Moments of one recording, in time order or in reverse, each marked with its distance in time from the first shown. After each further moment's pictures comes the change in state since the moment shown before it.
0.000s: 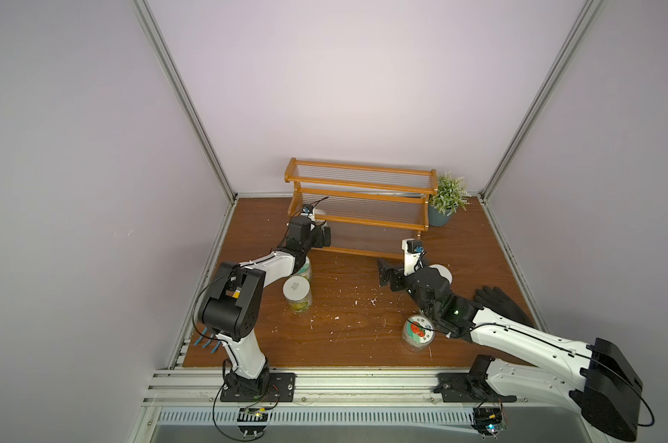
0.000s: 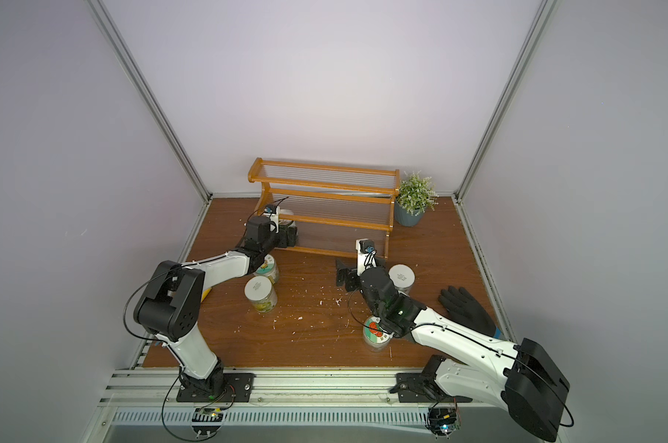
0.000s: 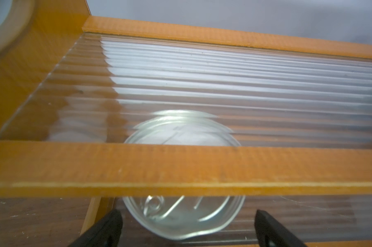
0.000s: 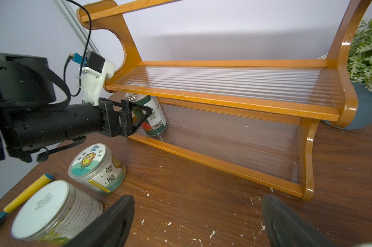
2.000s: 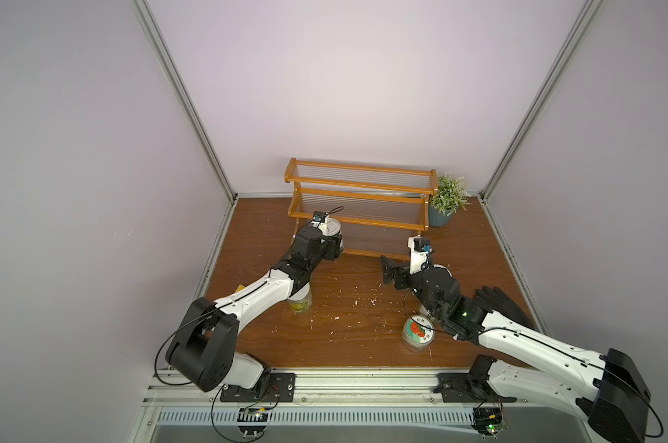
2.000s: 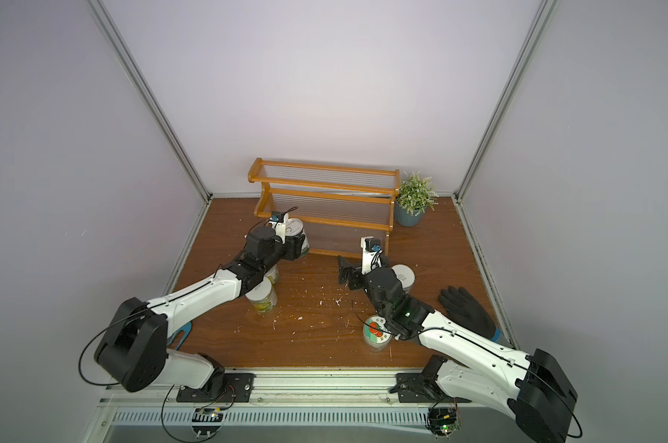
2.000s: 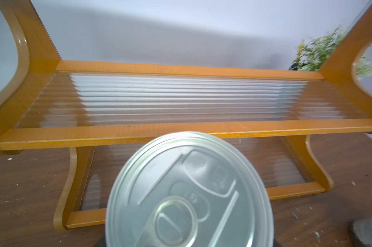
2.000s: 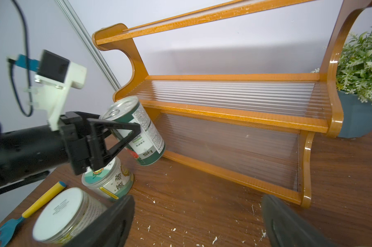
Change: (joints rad) left arm -0.211 -0.396 -0.161 -0.148 -0.067 -0.055; right arm -0.014 -0.074 0.002 -0.018 -0.021 -0.003
